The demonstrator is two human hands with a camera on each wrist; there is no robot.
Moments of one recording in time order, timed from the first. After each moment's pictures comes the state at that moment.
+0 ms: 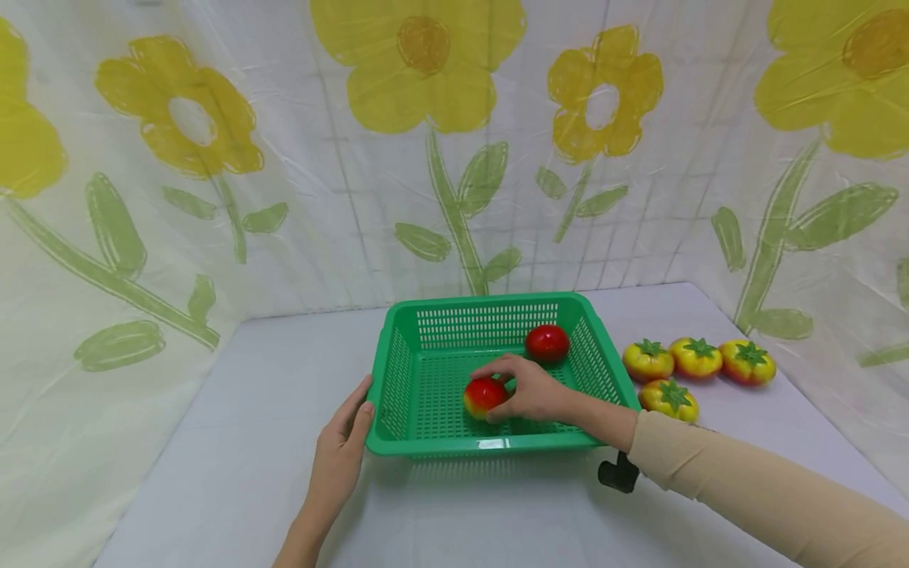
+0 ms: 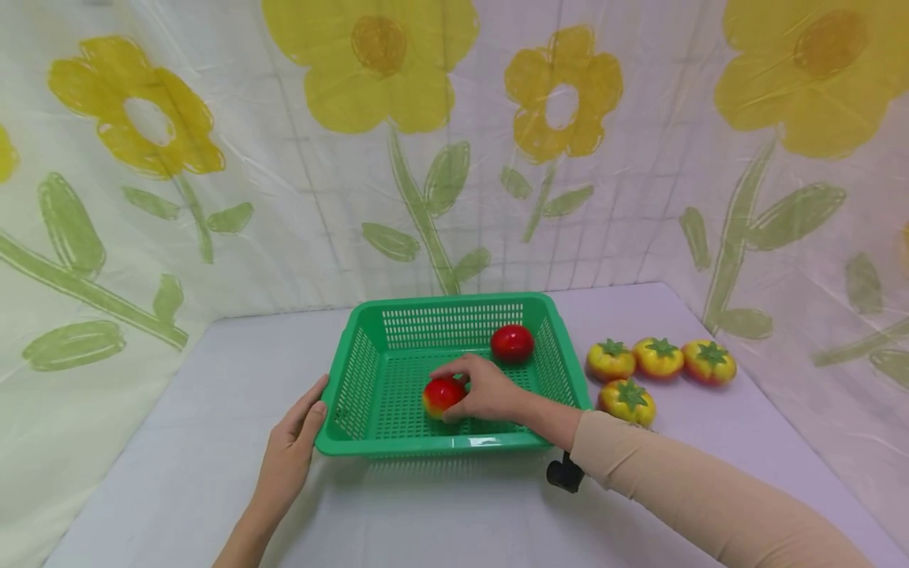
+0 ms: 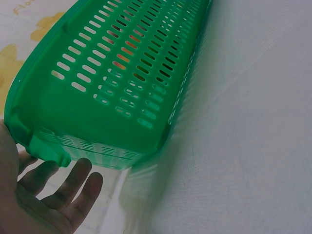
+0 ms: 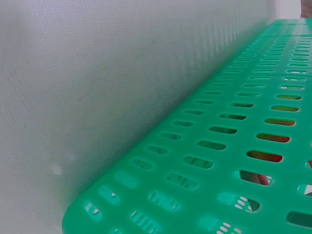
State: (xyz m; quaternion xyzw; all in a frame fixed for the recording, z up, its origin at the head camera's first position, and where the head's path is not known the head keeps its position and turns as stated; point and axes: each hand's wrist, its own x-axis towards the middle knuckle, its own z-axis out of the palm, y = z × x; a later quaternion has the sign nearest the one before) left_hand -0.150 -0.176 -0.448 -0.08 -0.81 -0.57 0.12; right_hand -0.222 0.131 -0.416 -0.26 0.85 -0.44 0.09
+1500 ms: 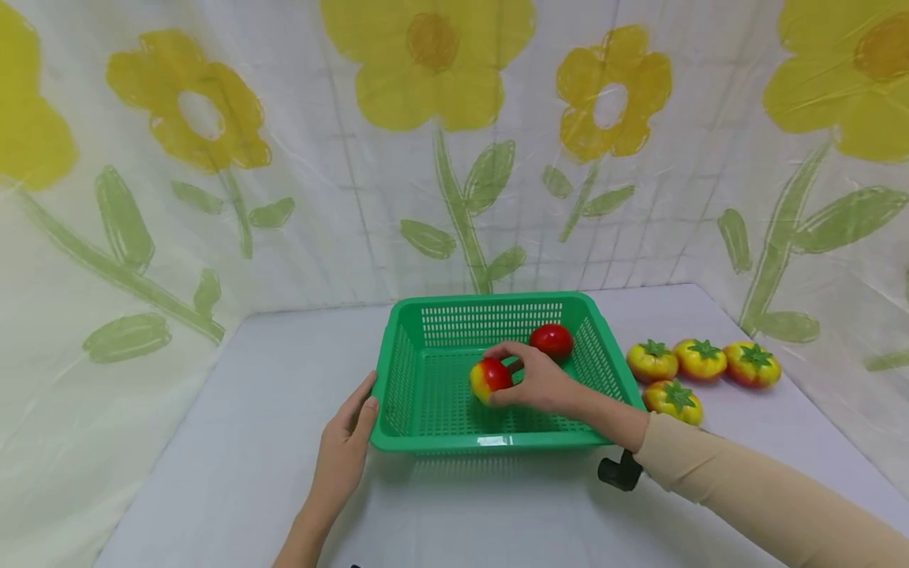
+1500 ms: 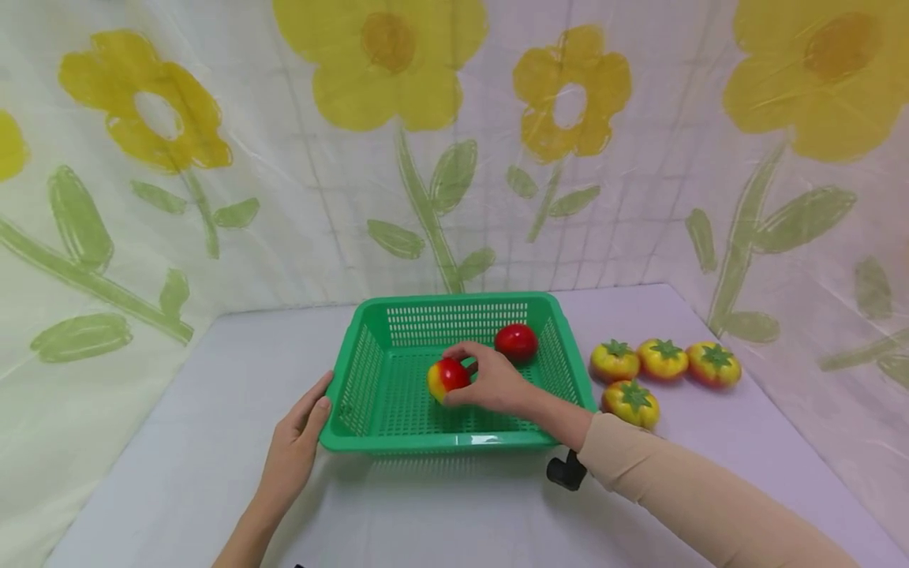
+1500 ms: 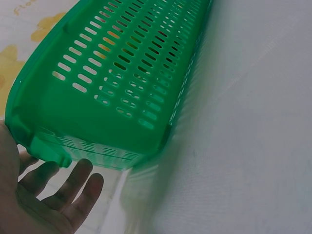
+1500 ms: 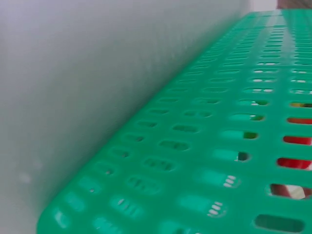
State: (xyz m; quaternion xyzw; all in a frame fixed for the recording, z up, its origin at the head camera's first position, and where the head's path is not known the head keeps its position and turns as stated) left_hand -0.152 -0.175 -0.449 -0.08 -0.82 -0.56 0.13; right_hand -0.225 0.132 -0.407 -0.22 0.85 -0.48 0.07
